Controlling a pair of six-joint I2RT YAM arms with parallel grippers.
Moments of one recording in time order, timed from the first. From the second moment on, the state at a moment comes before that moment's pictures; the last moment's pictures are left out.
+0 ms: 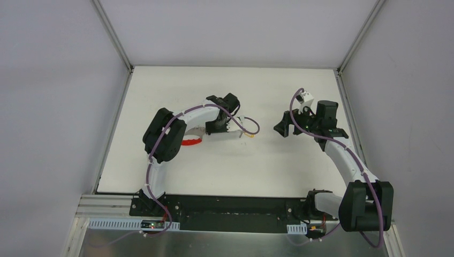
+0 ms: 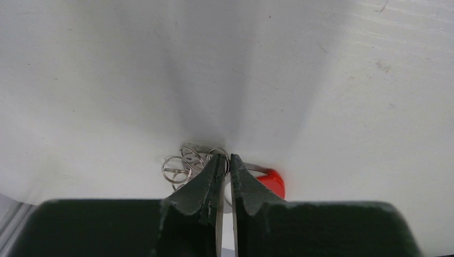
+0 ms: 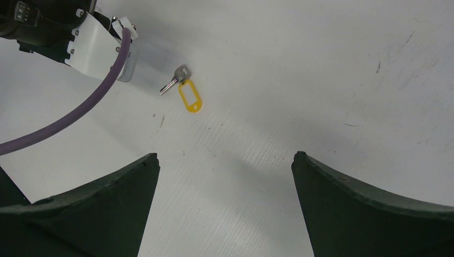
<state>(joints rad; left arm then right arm) -0.68 2.06 1.52 -0.91 -0.19 0.78 0.05 1.18 0.74 -0.21 -0.62 -0.07</state>
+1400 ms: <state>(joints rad) -0.45 1.66 1.55 -0.84 0.85 0.20 0.44 1.51 1.24 -0.40 -0.91 -0.10</state>
